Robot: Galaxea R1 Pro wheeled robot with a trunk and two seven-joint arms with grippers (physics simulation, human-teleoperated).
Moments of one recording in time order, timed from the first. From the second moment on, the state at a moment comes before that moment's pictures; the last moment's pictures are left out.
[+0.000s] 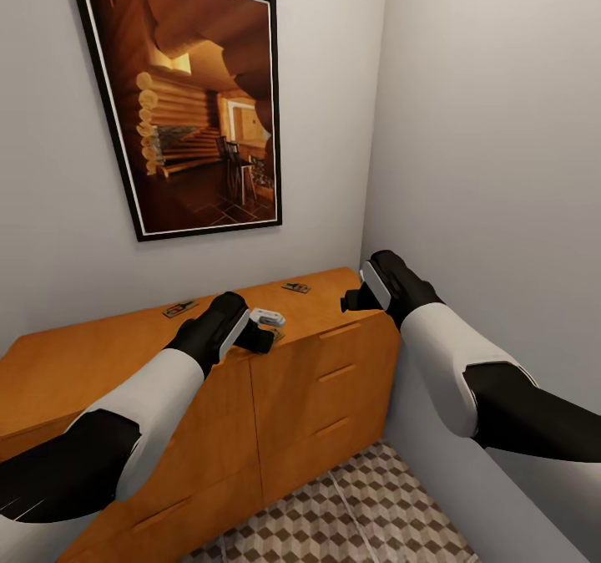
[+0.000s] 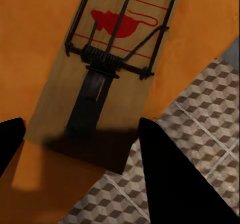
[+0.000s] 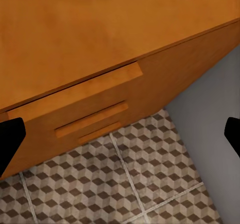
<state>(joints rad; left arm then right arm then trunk) -1.13 -0.13 -0.28 -0.54 0.03 1.03 -0.17 -1.33 0.15 0.02 -0.43 -0.07 1.04 -0.17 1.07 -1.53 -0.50</state>
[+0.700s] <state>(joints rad) -1.13 -0.13 -0.28 -0.59 0.03 1.04 -0.17 -1.33 0.15 0.02 -0.43 -0.07 1.04 -0.17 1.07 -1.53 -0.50</state>
